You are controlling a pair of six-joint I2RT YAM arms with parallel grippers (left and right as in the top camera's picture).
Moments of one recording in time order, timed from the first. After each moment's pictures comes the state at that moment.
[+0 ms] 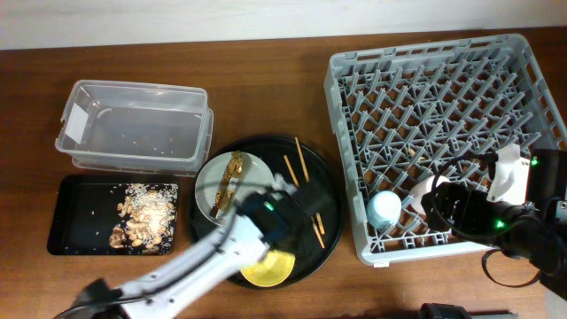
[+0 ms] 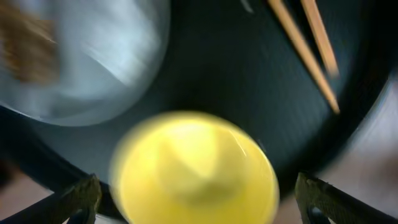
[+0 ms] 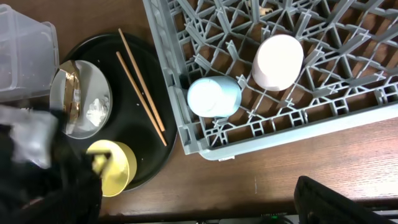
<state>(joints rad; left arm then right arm) -0.88 1.53 1.13 -1.04 -0.20 -0.58 -0.15 1.02 1.52 -1.59 -0.25 0.20</state>
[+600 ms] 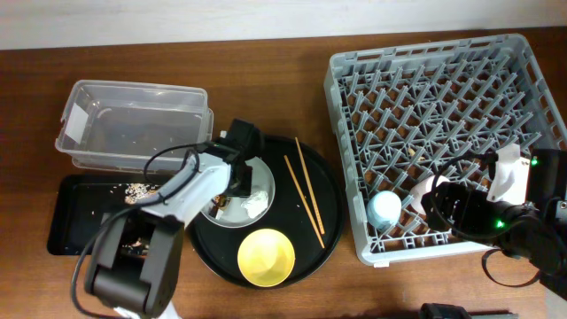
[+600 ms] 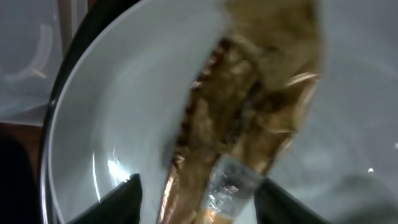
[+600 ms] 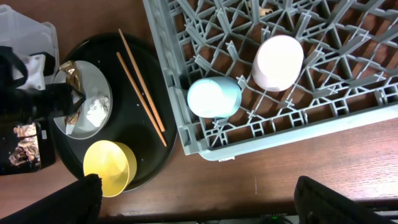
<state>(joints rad) -0.39 1.85 1.14 -0.72 -0.22 -0.29 -0.15 1.02 1.52 -1.59 -0.25 0.20</state>
